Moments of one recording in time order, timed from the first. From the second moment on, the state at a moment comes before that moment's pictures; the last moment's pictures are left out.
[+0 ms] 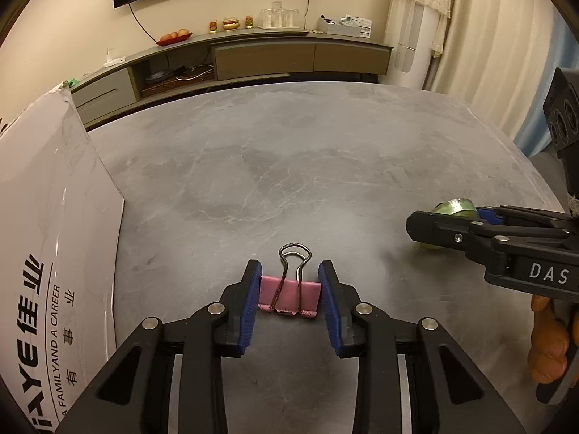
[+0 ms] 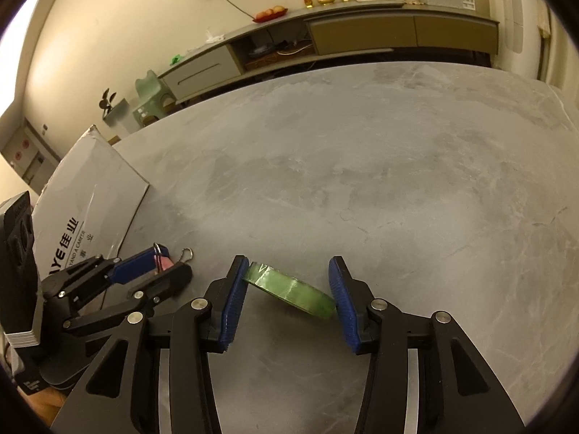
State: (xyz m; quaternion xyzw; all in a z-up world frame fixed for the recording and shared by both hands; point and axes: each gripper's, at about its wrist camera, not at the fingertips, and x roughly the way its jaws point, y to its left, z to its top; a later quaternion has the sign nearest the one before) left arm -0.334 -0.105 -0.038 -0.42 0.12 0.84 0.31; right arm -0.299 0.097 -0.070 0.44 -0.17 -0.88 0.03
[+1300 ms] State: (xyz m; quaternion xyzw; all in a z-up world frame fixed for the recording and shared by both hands) left arm -0.216 -0.207 0.105 -0.32 0.07 0.87 0.36; right arm -0.230 0.042 0.008 0.39 -0.19 -0.90 0.10
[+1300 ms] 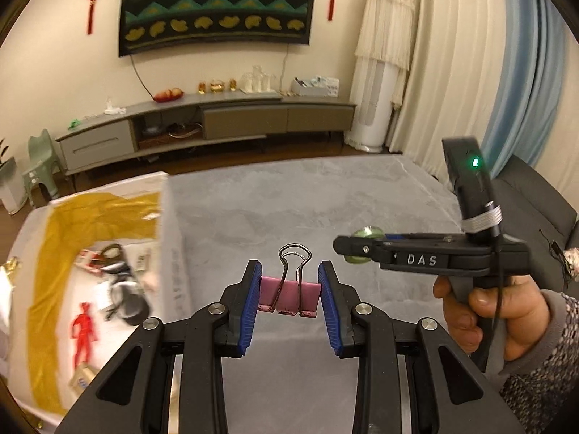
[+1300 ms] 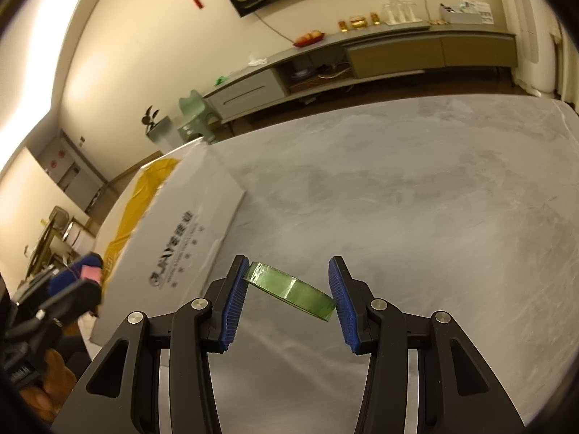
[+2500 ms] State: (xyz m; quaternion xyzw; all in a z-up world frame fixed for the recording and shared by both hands) left arm -0.265 -0.385 0.125 -0.31 -0.06 0.91 0.27; right arm -0.212 -0.115 0.088 0.33 -0.11 -0.92 0.19
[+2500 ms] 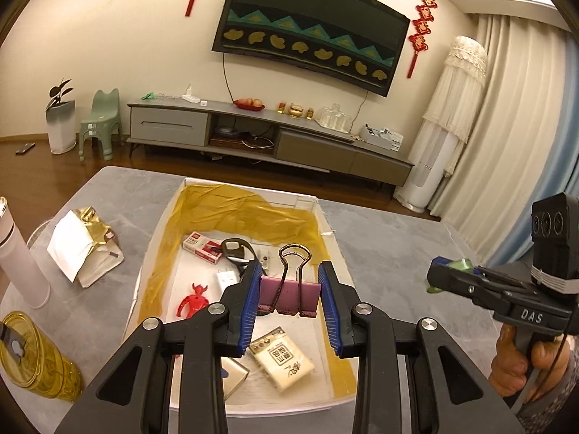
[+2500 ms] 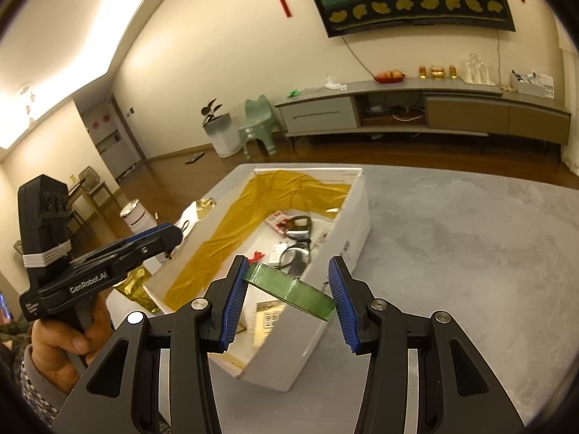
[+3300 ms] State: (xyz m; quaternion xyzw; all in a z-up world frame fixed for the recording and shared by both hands) left arm -0.309 -0.383 0.093 -0.36 -0.06 0.89 0.27; right arm -0.287 -0.173 0.088 0.39 -0.08 -0.89 0.23
